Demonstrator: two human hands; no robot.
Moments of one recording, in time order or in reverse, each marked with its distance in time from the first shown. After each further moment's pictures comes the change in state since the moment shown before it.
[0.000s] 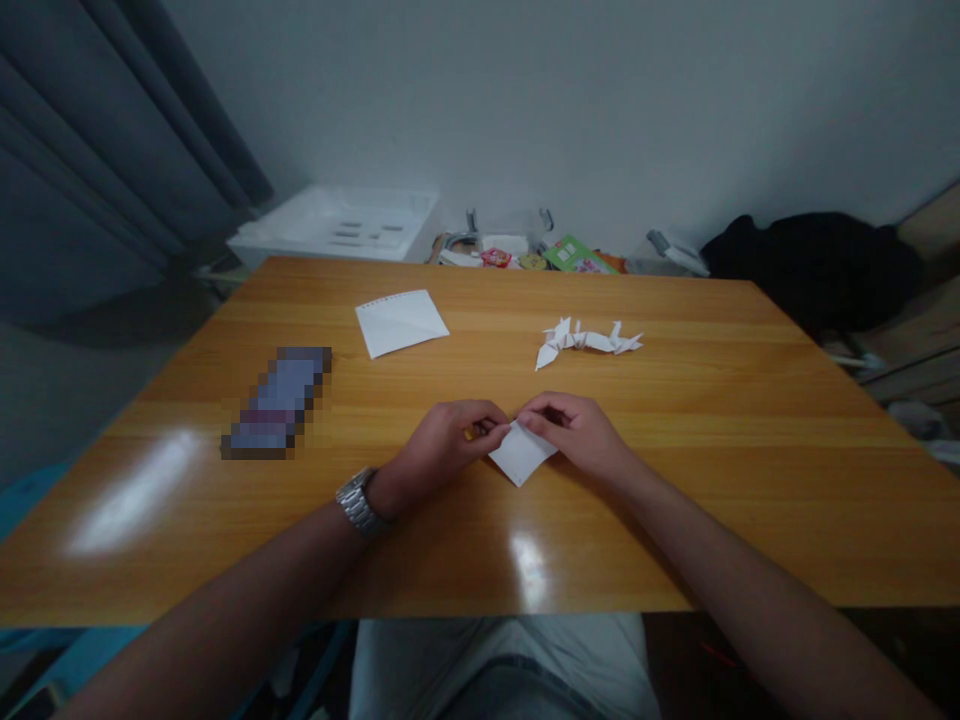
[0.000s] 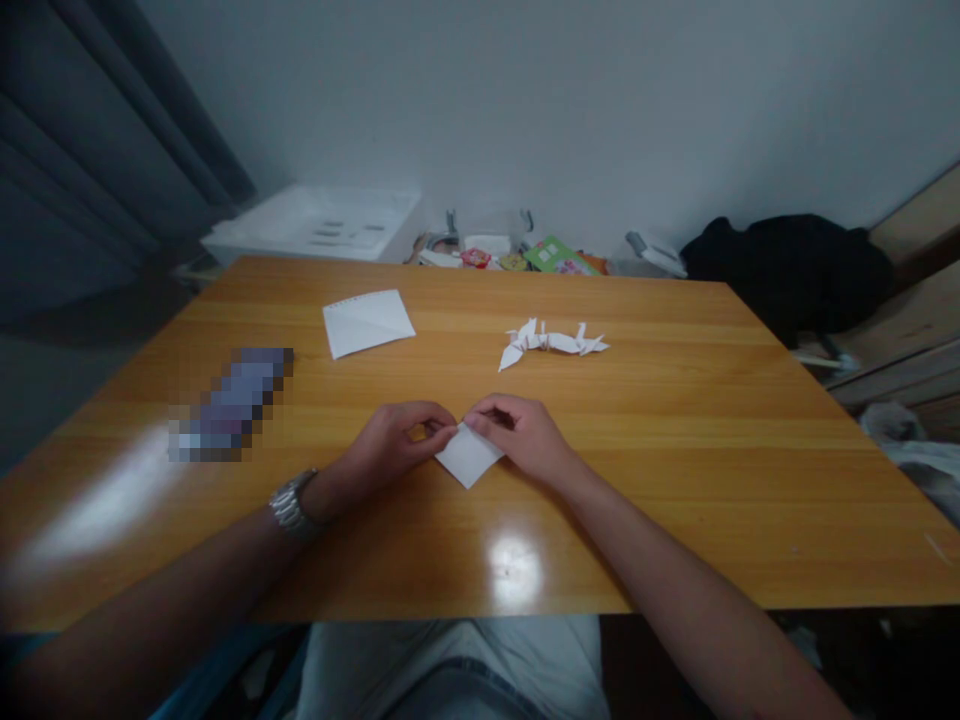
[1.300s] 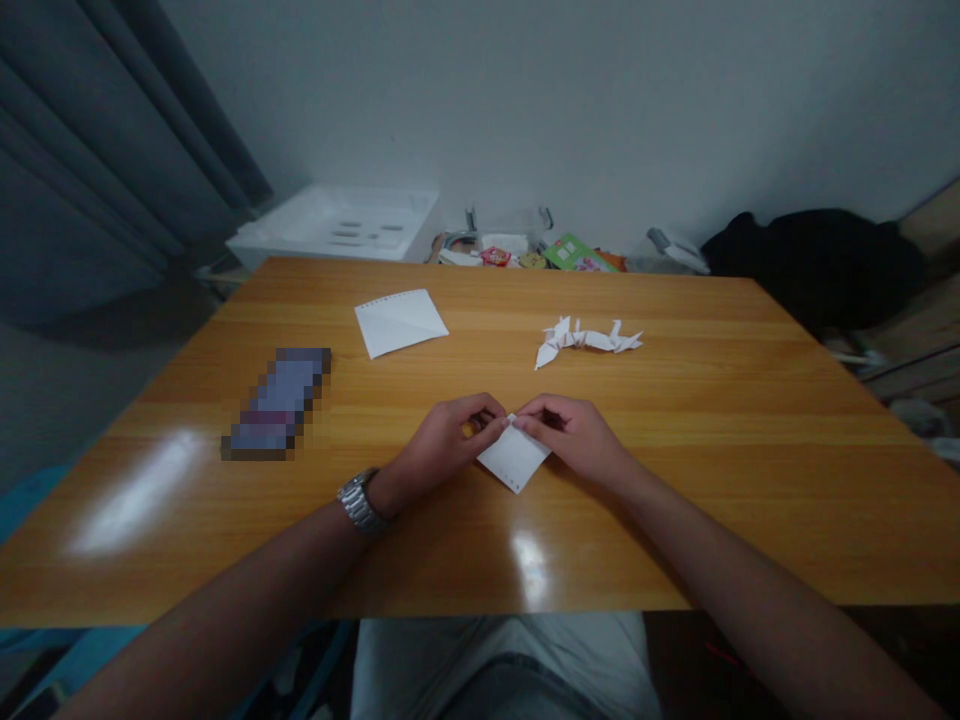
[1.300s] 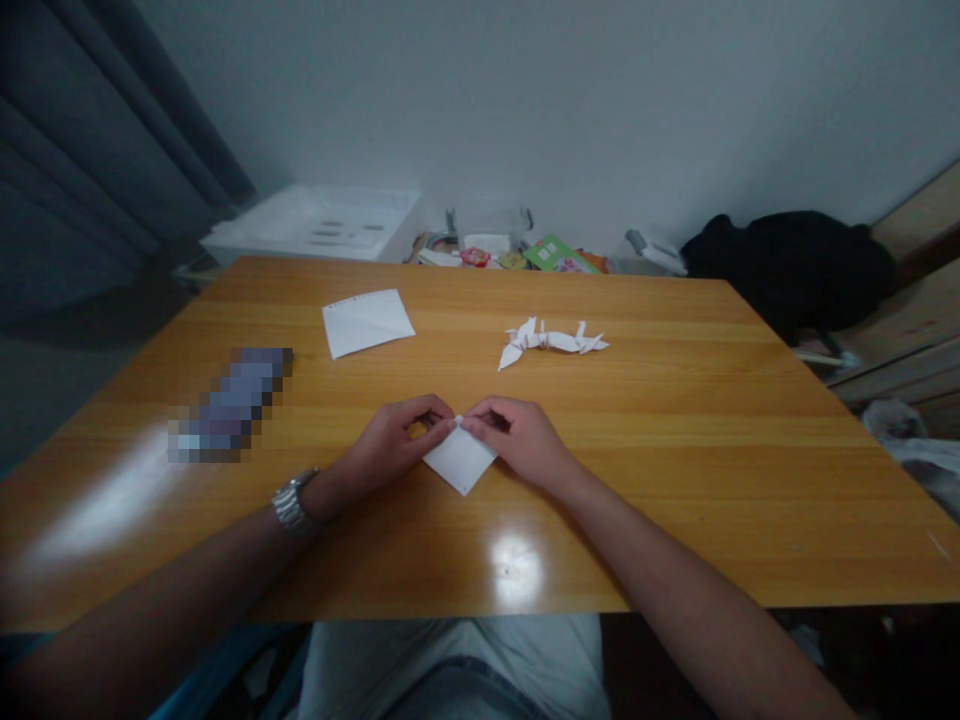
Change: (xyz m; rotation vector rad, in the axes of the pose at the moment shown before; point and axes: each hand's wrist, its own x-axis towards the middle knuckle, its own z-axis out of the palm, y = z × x) left_hand 0.000 -0.002 0.003 -0.102 0.031 -0.060; right_hand -0.003 -0.005 0.003 -0.120 0.005 -0.018
